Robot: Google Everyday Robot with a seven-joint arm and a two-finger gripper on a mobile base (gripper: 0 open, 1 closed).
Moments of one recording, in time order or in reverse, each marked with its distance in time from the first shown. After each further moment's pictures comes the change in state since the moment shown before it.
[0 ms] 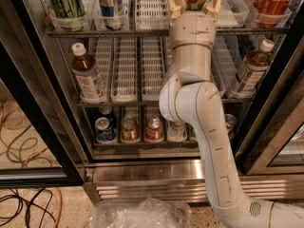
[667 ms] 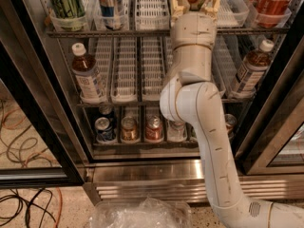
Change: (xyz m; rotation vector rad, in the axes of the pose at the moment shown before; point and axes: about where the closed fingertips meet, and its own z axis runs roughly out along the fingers) arm 0.004 -0.001 0.001 0.005 0.000 0.001
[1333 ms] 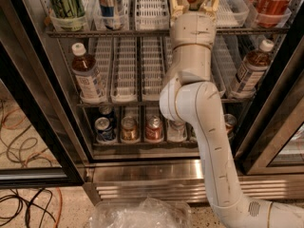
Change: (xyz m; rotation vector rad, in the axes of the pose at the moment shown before) arm -0.001 0.000 0.001 0.001 -0.004 -0.002
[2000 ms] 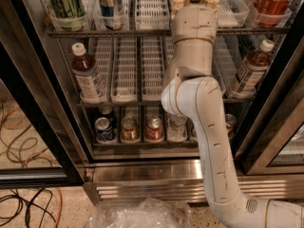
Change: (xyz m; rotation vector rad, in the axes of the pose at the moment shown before) arm -0.019 -0.002 0.011 -0.006 -0.074 -0.017
